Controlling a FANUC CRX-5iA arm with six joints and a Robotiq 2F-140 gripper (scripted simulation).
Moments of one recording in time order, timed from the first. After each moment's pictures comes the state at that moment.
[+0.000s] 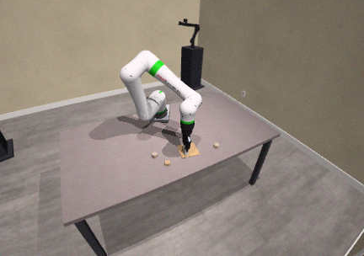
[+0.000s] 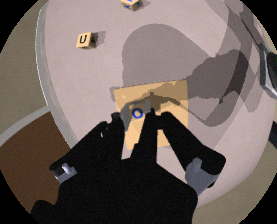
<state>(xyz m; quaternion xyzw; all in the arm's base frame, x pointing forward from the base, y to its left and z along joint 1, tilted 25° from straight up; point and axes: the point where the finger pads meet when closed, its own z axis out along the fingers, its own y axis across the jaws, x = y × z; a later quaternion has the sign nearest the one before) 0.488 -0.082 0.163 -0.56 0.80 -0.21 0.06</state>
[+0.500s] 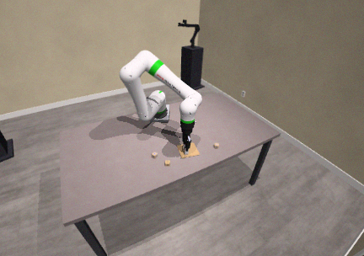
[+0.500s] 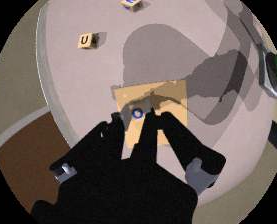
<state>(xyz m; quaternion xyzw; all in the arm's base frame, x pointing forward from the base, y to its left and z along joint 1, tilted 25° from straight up) 0.486 -0.080 0.168 -0.56 0.80 -0.21 0.06</state>
